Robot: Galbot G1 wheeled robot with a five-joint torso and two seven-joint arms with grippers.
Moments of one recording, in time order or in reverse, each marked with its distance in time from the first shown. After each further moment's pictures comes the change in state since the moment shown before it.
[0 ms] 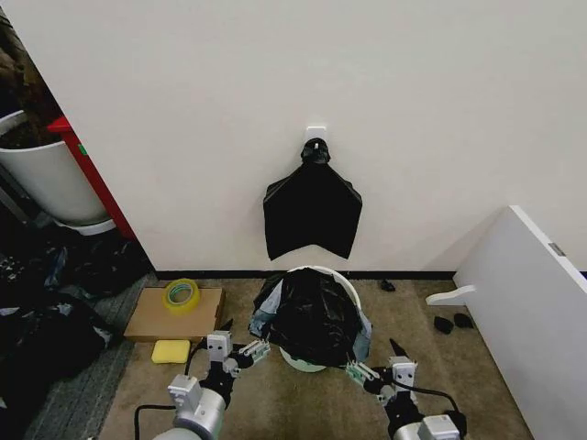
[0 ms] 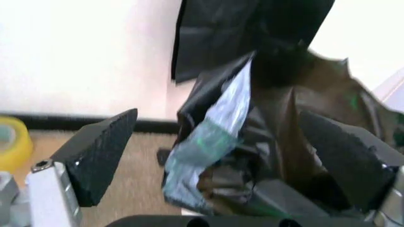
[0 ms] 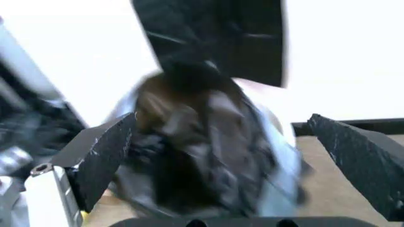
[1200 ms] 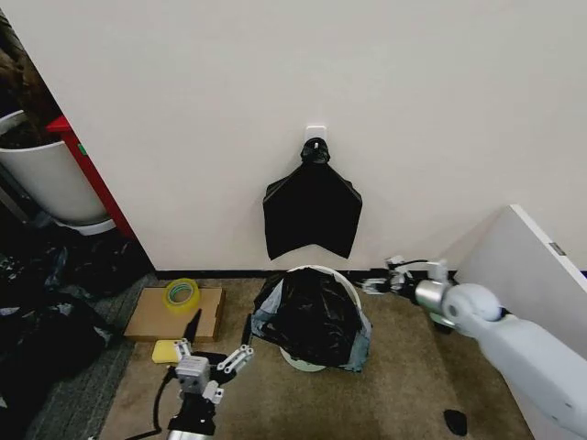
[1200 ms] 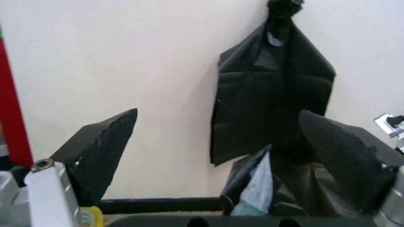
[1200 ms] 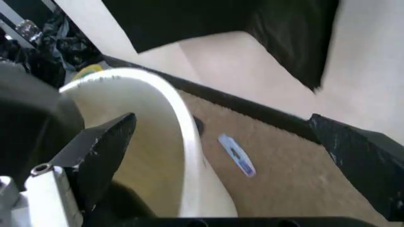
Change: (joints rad) left arm 0.289 -0.234 -0.187 -0.105 0.389 -0.291 0.082; right arm 1.179 -0.313 -0.426 -0.913 0.561 -0.343 -0.556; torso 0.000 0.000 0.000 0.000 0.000
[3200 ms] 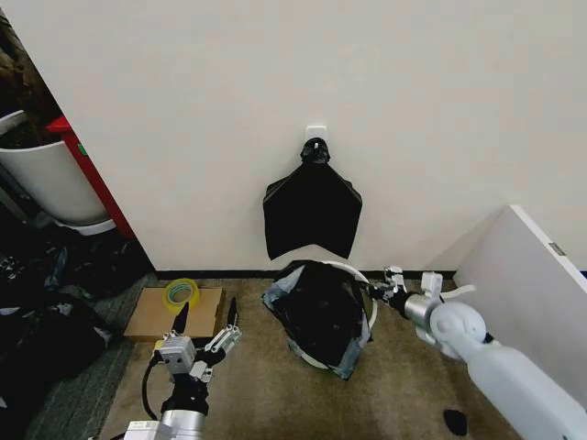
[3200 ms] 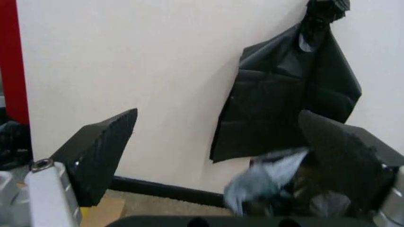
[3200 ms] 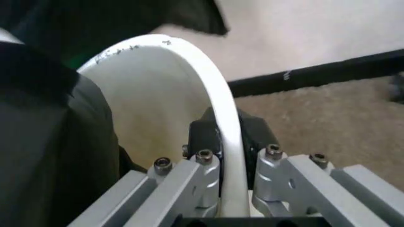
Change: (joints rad) left arm -0.084 -0.019 0.013 -0.041 -0.199 0.155 -0.028; right arm -0.419 0.096 0.348 0.303 0.176 -0.030 0.496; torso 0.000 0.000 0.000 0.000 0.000
